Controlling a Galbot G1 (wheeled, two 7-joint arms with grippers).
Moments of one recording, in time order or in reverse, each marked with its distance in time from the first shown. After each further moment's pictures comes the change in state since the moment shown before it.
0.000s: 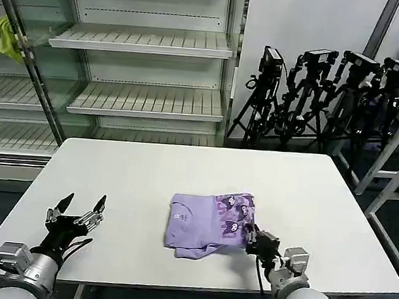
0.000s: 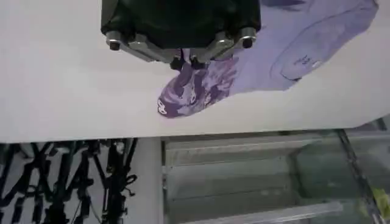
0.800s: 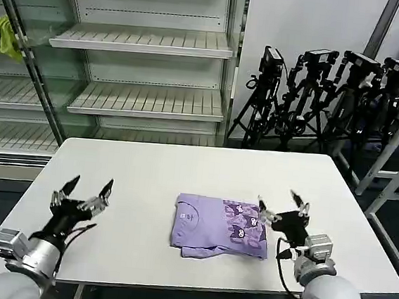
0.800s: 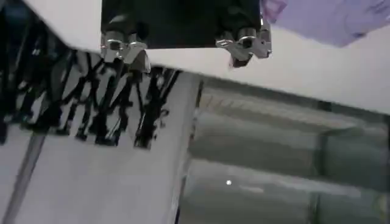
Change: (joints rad) left arm -0.090 0.049 -0.009 0.018 -0.054 -0.075 0.079; right arm 0.006 -0.051 0.144 0.045 -0.256 0.004 -0.018
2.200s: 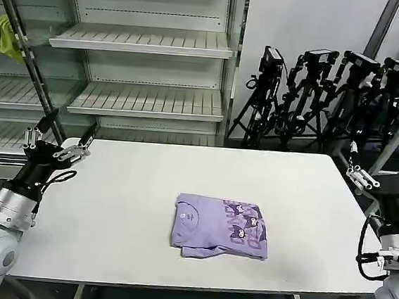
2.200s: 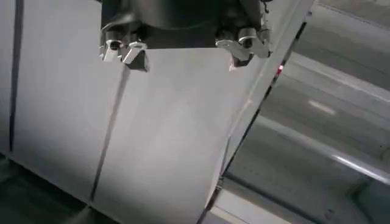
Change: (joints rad) left arm -0.232 0.118 -0.075 0.128 0.055 -0.203 0.196; right arm -0.191 0.160 0.600 0.069 -0.342 0.204 -0.251
